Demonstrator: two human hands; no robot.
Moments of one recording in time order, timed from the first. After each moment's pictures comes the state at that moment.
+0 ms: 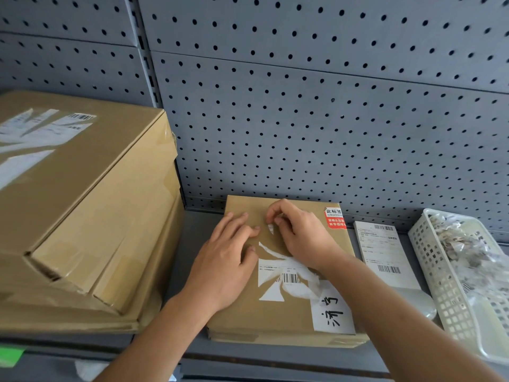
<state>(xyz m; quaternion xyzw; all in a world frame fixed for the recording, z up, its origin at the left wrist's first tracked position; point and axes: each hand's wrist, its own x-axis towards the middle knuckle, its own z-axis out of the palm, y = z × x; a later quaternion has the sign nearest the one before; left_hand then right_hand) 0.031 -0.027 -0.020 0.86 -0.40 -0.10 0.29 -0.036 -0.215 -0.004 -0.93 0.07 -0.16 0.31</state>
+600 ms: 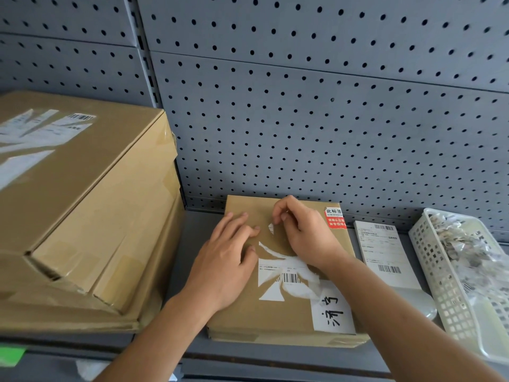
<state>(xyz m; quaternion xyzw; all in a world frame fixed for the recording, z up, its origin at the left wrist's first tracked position) 0.031 -0.027 -0.019 0.86 -0.40 -0.10 0.29 -0.038 -0.219 -0.006 -0.92 0.08 -0.19 0.34</state>
